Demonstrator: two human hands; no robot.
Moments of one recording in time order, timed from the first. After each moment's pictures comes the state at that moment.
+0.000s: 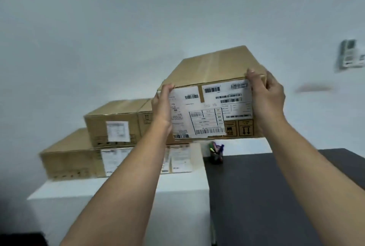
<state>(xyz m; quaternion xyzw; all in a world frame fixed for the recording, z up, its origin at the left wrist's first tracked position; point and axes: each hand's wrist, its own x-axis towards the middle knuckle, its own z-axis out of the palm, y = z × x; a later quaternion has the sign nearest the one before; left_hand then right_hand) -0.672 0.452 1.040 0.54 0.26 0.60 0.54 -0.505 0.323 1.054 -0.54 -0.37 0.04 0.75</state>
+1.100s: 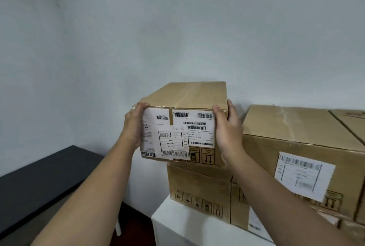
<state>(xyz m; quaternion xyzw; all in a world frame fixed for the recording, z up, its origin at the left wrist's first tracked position) -1.172 0.811 1.016 0.45 0.47 0.68 0.34 -0.958 0.798 0.993 -0.41 -0.52 0.33 0.67</state>
